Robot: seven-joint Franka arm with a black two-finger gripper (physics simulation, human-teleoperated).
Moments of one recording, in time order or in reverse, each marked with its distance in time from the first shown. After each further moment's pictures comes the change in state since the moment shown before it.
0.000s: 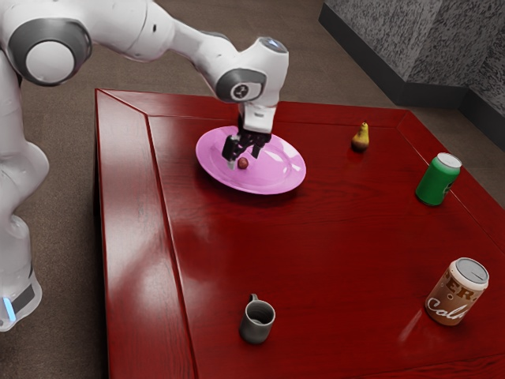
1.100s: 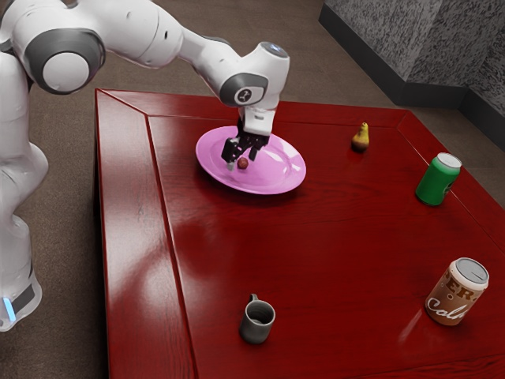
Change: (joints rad) arm 0.042 0.072 0.001 0.025 -0.055 0.001 0.049
